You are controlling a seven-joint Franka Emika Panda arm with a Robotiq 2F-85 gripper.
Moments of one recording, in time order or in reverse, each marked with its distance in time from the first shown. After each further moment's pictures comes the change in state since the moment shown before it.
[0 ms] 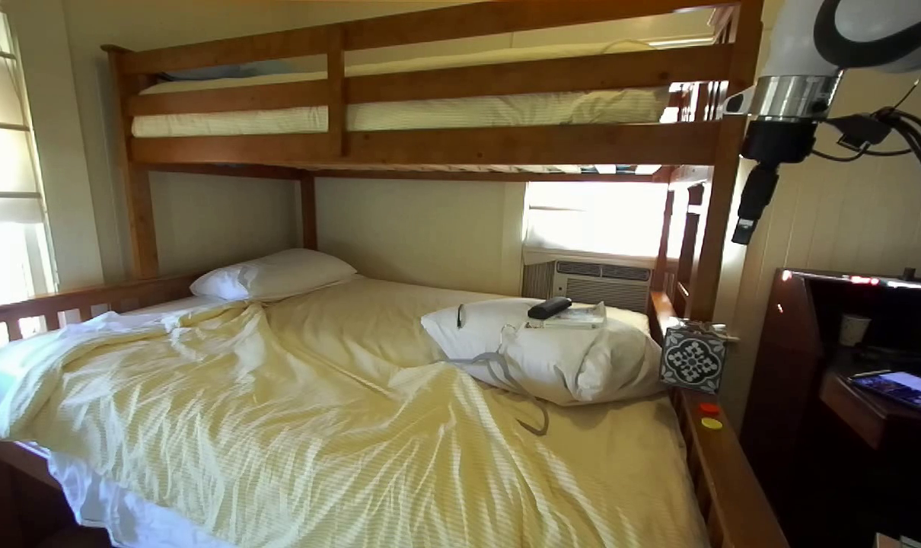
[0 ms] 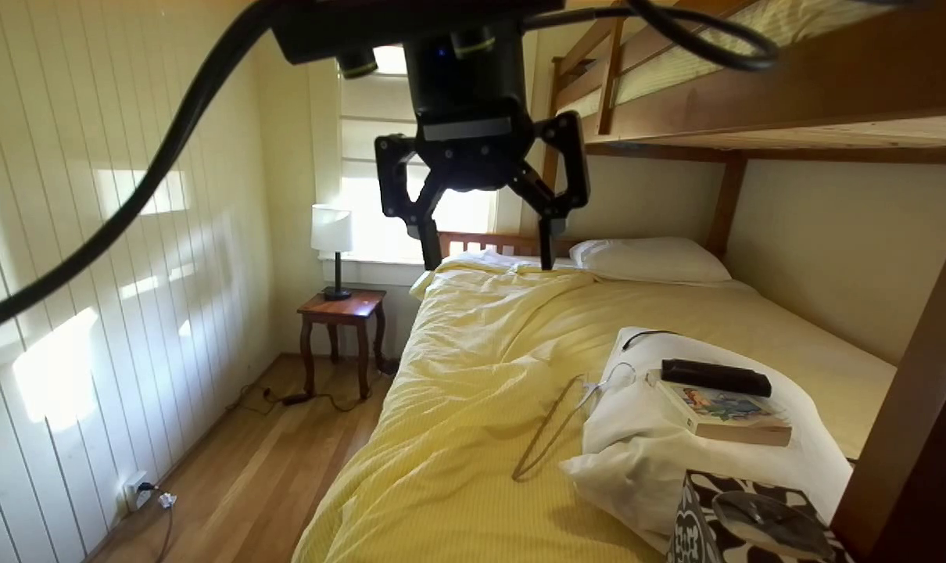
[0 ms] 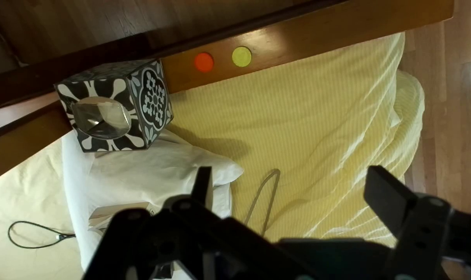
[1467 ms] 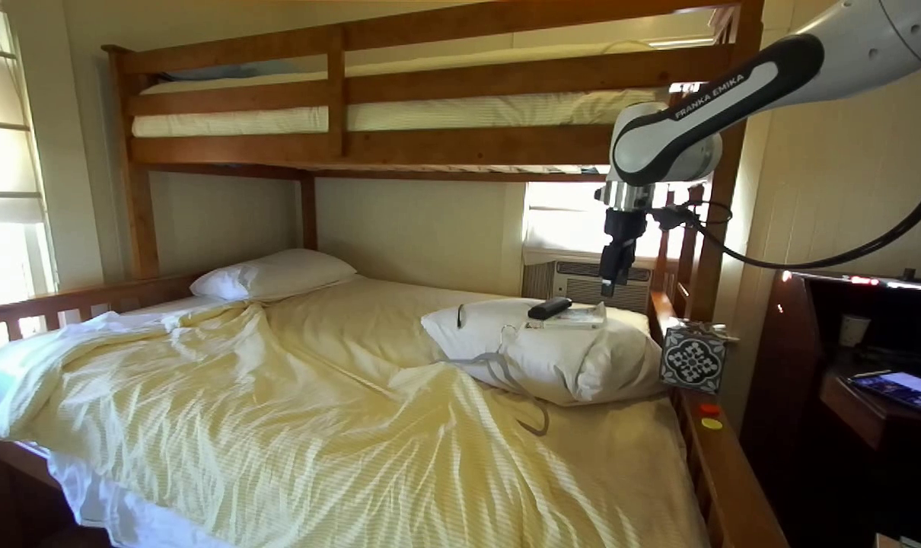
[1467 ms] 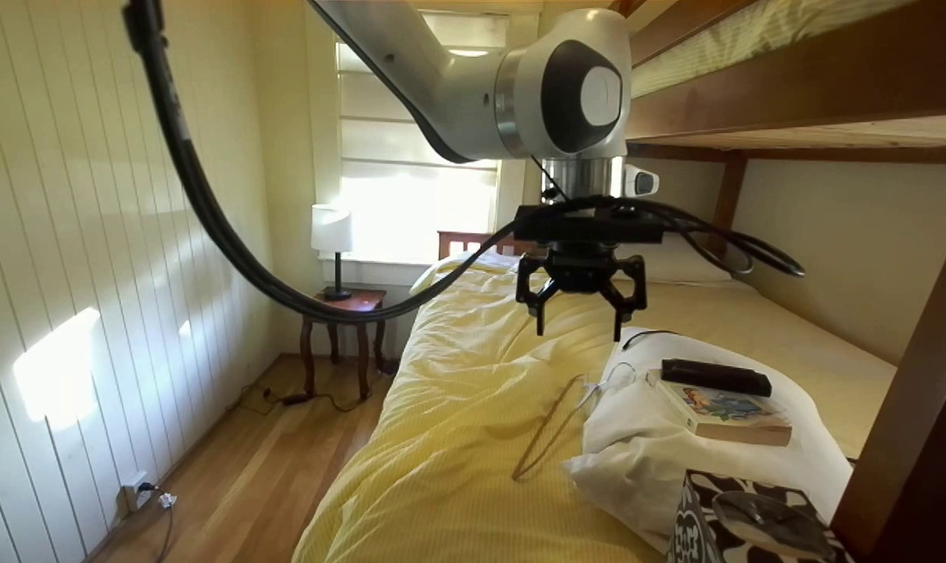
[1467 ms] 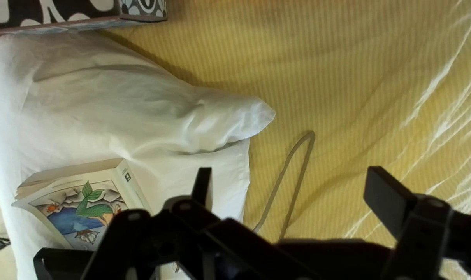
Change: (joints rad) arm 0.049 0.773 -0.075 0.348 0.125 0.336 -0.072
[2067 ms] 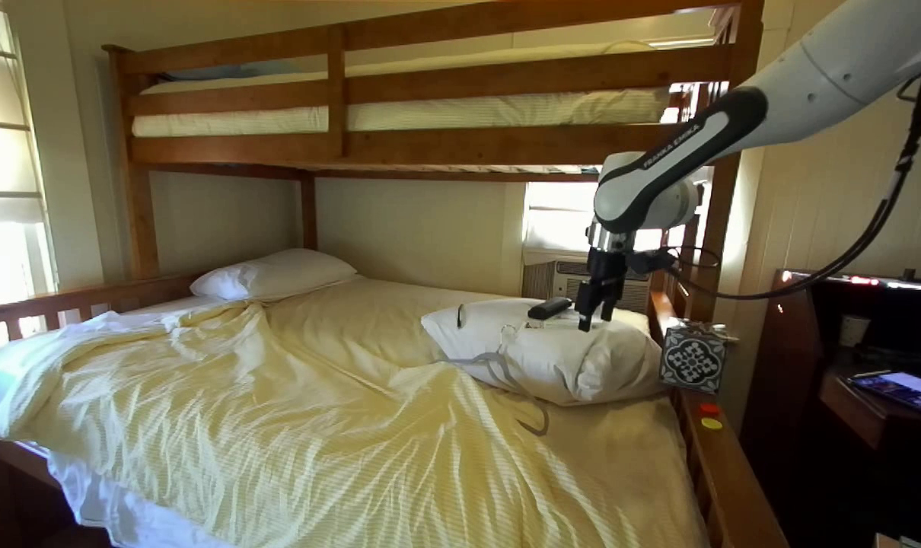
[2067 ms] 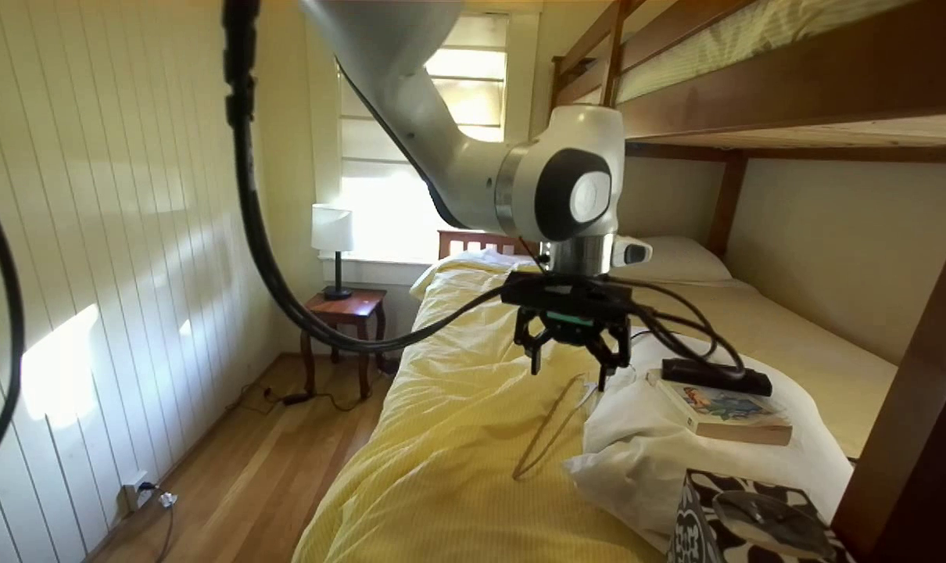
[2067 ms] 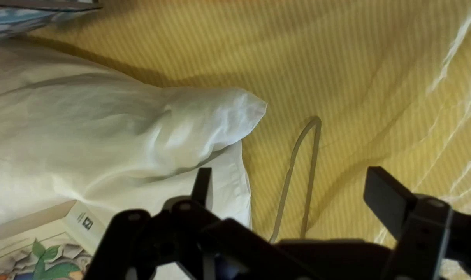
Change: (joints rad) arm -0.033 0.156 0.035 -0.038 0.098 0.200 0.128
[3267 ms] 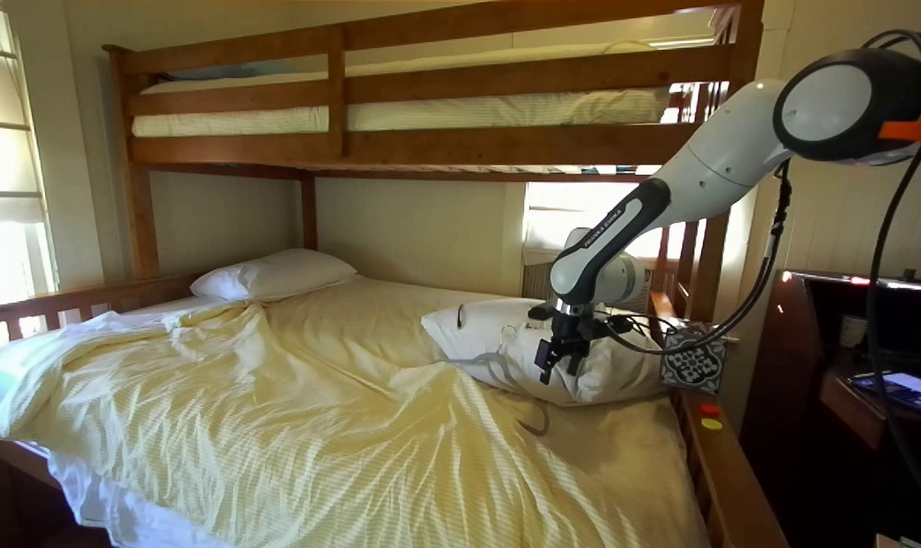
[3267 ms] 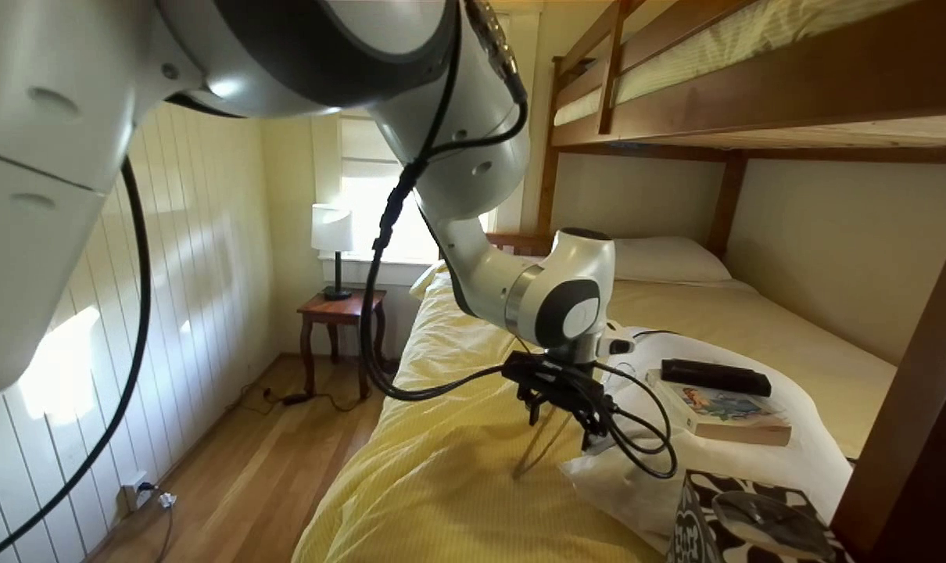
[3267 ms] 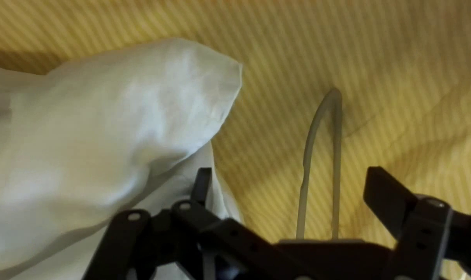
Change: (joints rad) arm -0.103 0.384 0.138 0.167 0.114 0.212 0.101
